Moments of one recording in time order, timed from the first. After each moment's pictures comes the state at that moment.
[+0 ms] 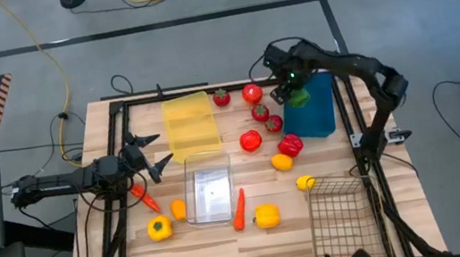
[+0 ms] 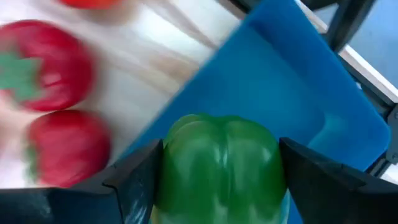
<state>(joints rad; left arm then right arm) 0.01 0.11 0.06 -0.08 -0.52 -0.01 -0.72 1.76 1.47 -1.20 0.20 0.26</state>
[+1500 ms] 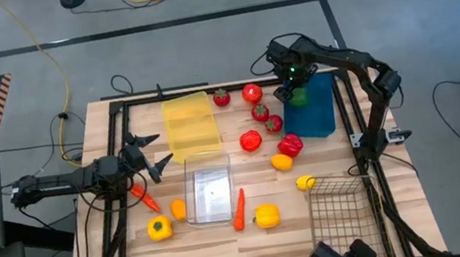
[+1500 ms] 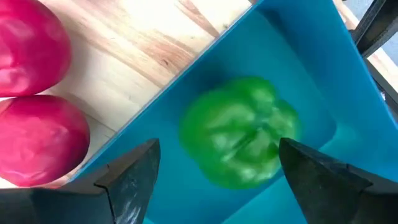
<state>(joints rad) 0.01 0.11 0.06 -0.08 -0.52 0.00 -0.81 1.82 1.47 -1.19 0.13 0.10</state>
